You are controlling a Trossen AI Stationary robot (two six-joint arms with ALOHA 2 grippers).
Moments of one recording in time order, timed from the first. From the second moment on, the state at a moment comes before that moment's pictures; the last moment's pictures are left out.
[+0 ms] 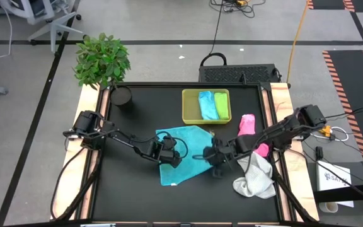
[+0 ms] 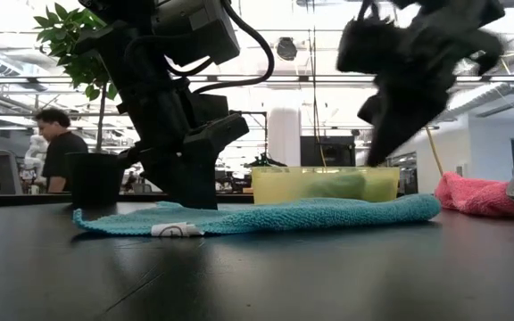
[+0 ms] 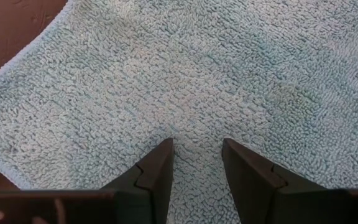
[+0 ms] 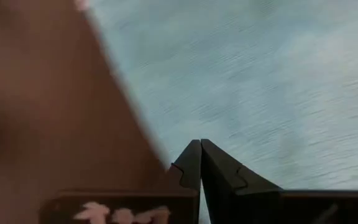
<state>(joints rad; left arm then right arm) -0.24 1.90 1.08 -0.42 -0.40 -1.00 0.30 1.56 0.86 -0.33 0.07 0.39</state>
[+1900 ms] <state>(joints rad) -0.24 1.90 1.08 -0.42 -0.39 -1.00 0.19 1.67 0.98 -0.51 0.10 0.41</state>
